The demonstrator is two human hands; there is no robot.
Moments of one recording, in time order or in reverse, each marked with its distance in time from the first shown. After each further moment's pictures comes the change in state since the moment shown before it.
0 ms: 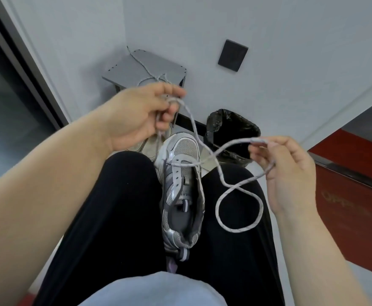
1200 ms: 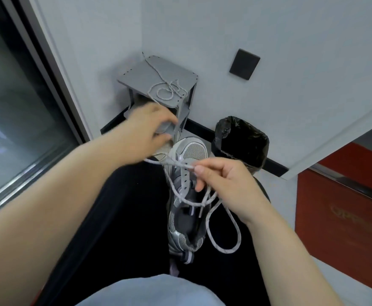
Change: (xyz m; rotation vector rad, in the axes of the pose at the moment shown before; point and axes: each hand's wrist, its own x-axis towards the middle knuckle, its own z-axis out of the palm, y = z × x) left_hand -0.014 -0.029 -0.019 1.286 0.189 0.187; right_hand -0.013 0.015 0.050 -0.362 -0.626 0.181
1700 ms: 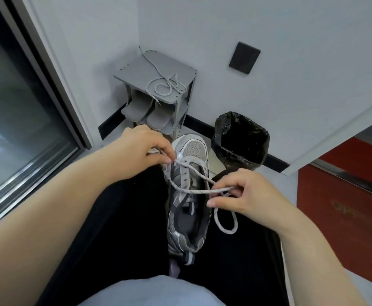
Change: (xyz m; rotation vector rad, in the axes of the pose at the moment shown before) left_hand -0.019 -0.003 0.014 -0.106 -0.090 0.085; right_hand -0.013 0.022 -0.036 -0.536 -0.077 0.009
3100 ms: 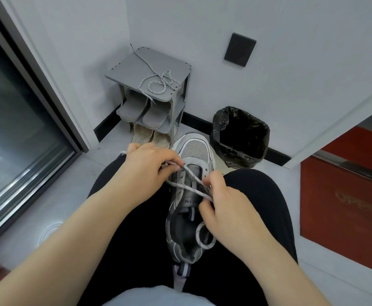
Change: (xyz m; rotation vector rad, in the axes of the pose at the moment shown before) left_hand 0.002 0.007 0.052 0.034 0.269 -0.030; right_hand -0.010 -0.016 0.046 -0.241 0.145 0.017
